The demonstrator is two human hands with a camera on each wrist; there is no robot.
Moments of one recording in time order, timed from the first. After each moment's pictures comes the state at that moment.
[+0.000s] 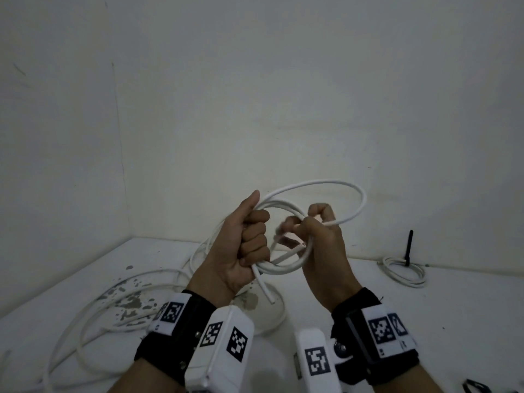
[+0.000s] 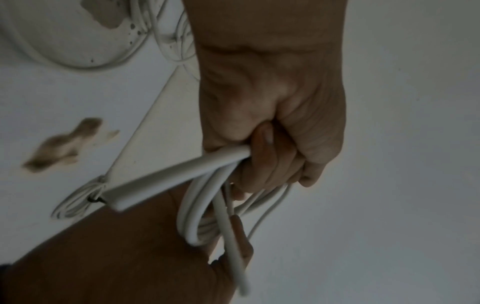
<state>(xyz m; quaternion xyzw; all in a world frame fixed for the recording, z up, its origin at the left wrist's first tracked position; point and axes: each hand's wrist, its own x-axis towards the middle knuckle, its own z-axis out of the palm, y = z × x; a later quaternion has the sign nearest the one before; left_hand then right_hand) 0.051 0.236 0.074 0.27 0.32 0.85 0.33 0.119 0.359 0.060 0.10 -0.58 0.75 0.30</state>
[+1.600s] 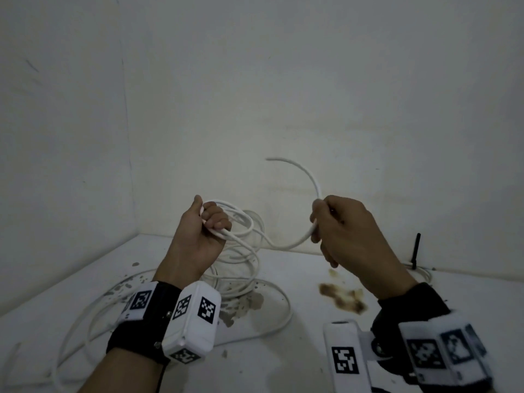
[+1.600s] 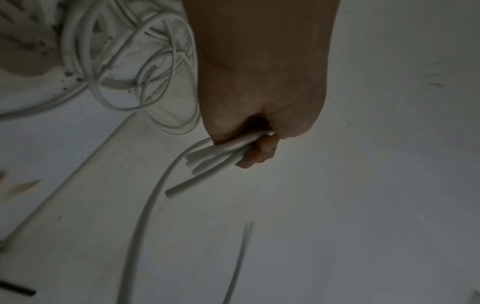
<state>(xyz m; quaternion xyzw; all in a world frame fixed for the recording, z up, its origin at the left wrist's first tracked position) -0.022 0.193 0.062 0.13 0.17 0.95 0.24 0.149 0.367 0.103 -0.03 -0.86 0.38 0.34</state>
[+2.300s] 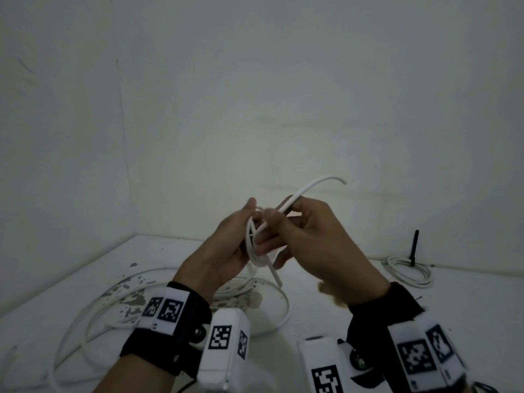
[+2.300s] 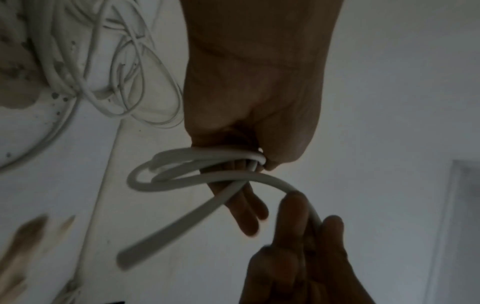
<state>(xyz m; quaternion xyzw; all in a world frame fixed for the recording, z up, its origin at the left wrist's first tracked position) 0.031 0.228 0.069 0.24 0.50 0.80 0.22 0.146 0.330 0.099 0.08 -0.78 0.58 0.23</state>
